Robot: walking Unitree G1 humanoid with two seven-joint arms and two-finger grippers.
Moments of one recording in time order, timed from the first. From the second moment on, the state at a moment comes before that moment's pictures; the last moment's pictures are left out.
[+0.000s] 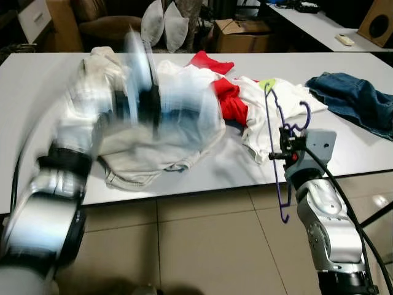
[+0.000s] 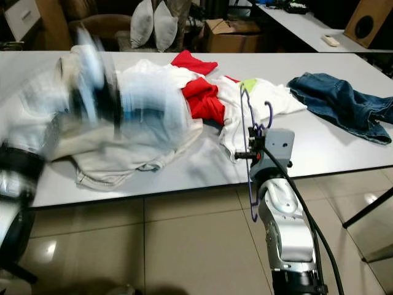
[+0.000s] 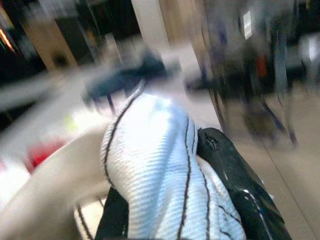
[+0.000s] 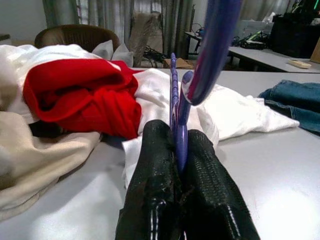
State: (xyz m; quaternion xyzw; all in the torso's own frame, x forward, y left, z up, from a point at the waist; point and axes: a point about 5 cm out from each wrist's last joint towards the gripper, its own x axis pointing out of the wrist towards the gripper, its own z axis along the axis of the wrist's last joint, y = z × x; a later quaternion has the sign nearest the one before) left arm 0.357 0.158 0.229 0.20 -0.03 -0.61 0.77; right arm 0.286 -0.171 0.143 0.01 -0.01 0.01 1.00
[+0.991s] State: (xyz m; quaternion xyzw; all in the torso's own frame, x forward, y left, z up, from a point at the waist) left arm 0.348 0.089 0.375 0.31 -0.41 -0.49 0.70; right arm 0.289 -0.177 0.154 0.01 -0.04 -0.02 1.00
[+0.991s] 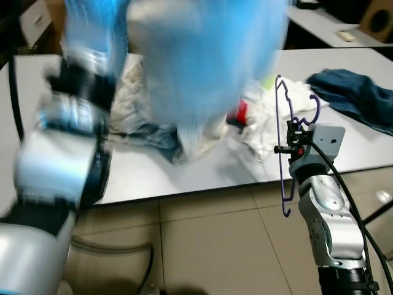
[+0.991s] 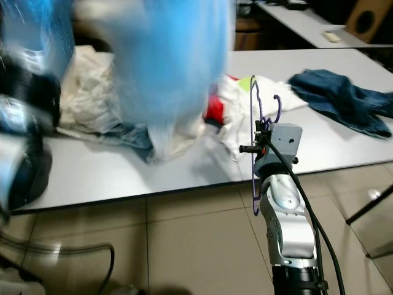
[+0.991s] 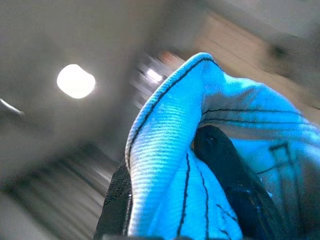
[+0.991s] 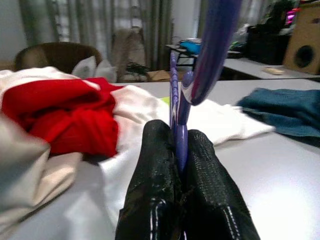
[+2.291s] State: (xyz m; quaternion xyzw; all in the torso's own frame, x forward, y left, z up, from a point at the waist) left arm 0.405 0.153 0.381 0.47 -0.25 -0.14 0.83; right arm 0.320 -0.198 0.207 0.01 -0.09 0.10 0.99
